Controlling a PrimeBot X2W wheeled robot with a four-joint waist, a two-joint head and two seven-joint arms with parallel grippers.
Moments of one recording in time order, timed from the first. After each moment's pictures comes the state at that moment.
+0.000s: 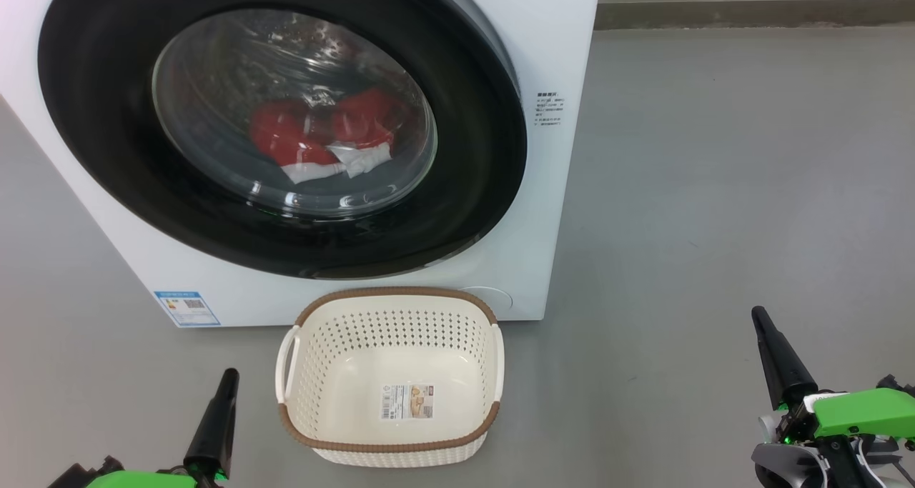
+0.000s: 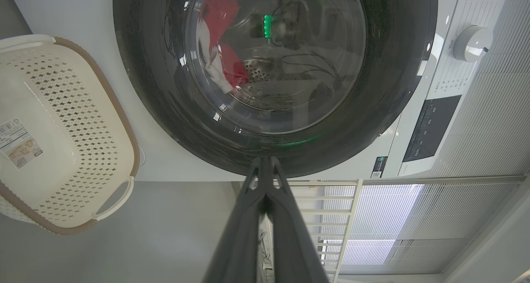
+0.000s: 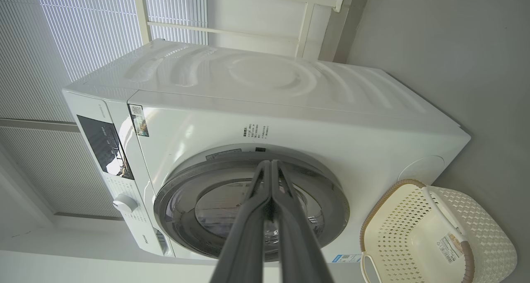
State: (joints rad) left arm -0.07 0.03 0.08 0.27 -1.60 -0.12 0.11; right arm -0.07 -0.04 -0.13 0.27 1.61 0.13 0.11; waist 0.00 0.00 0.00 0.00
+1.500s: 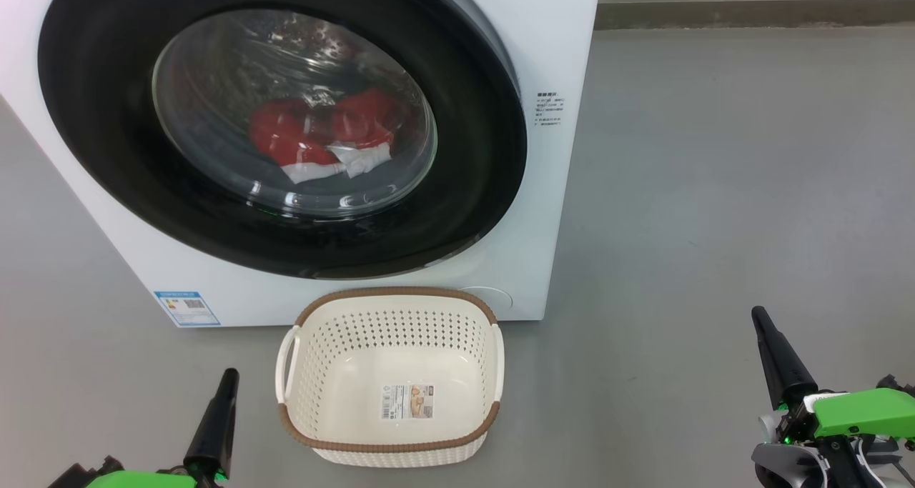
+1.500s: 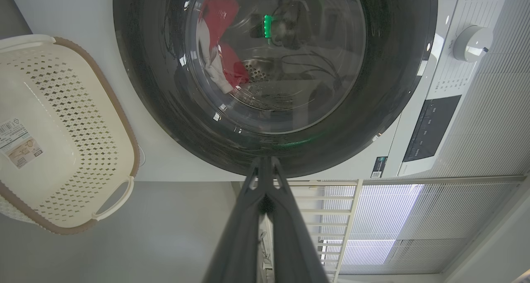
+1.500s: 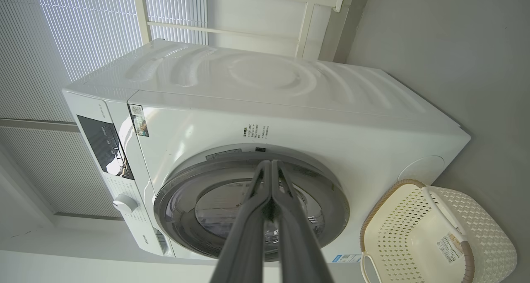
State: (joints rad) left arm -0.07 0.03 0.08 0.27 -1.60 -0.12 0.11; right arm -0.07 -0.04 -0.13 0.27 1.61 0.13 0.11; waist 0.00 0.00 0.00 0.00
